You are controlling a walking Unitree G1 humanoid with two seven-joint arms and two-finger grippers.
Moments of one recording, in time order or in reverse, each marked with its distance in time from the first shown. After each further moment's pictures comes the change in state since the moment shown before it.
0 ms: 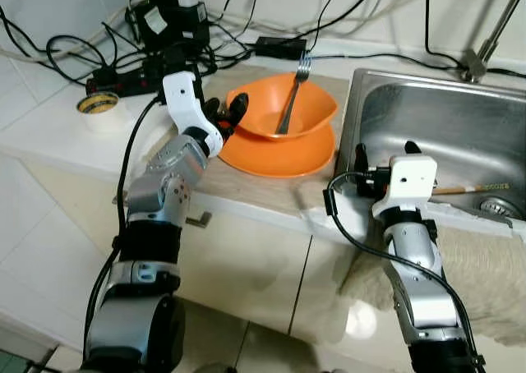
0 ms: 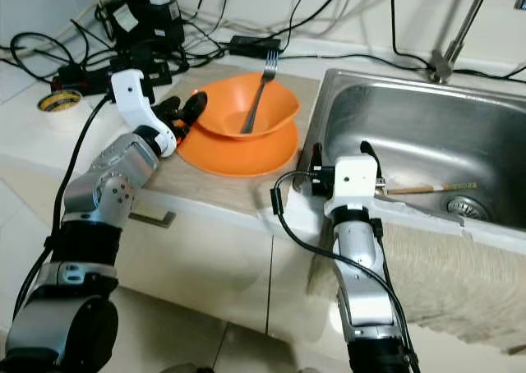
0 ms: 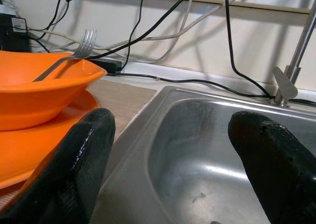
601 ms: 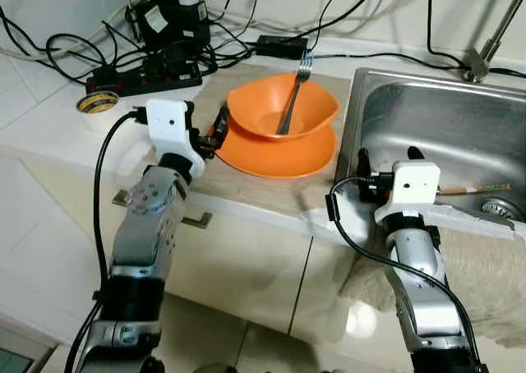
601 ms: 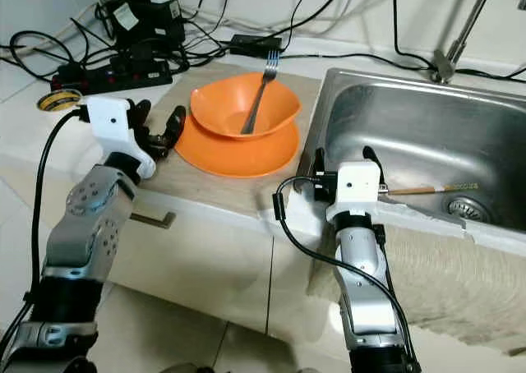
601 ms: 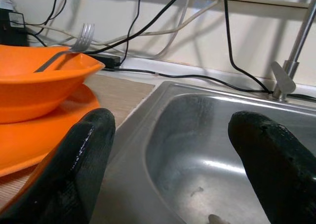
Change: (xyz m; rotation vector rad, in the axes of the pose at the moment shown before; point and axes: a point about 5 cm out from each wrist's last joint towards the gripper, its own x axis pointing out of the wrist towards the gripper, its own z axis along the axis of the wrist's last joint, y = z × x) left arm -0.041 0.007 -0.010 0.323 -0.141 0.042; right arm -0.006 -0.002 -0.002 0.002 0.011 -0.005
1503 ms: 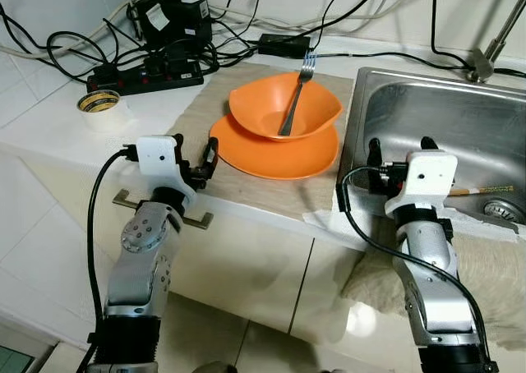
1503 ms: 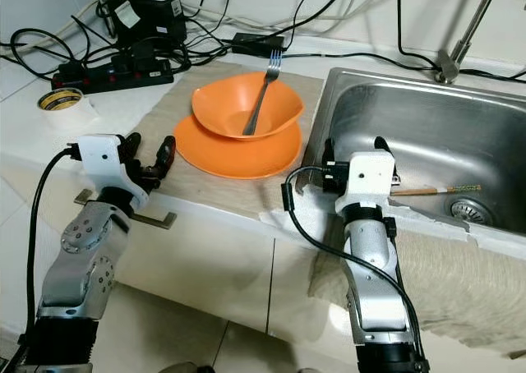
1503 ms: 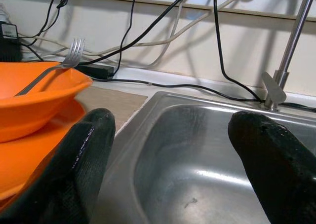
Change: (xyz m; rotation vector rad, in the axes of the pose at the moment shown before) left arm -0.038 0.009 -0.029 0.037 0.013 0.083; right arm 0.002 -0.010 0.012 0.002 -0.029 -0.024
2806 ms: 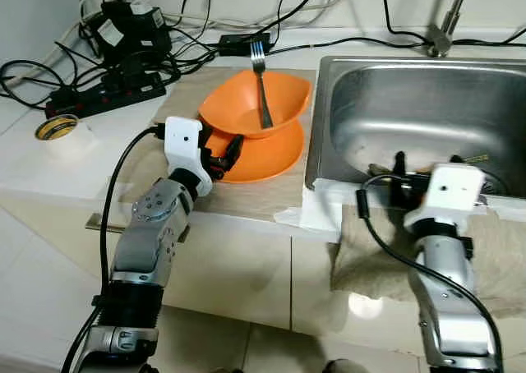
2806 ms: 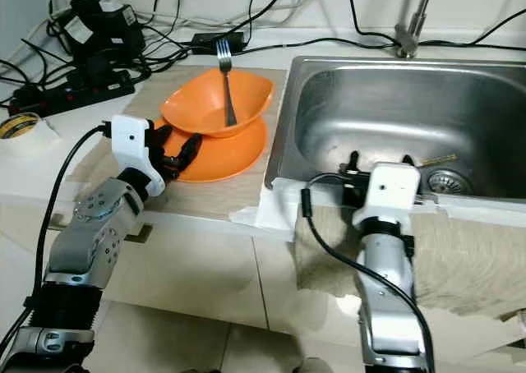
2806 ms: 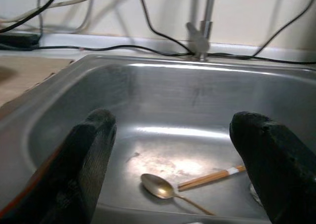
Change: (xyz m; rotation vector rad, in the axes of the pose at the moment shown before) left arm 0.022 -0.009 0.003 -0.009 0.111 -0.178; right arm -0.015 -0.010 -0.003 0.001 0.109 -0.090
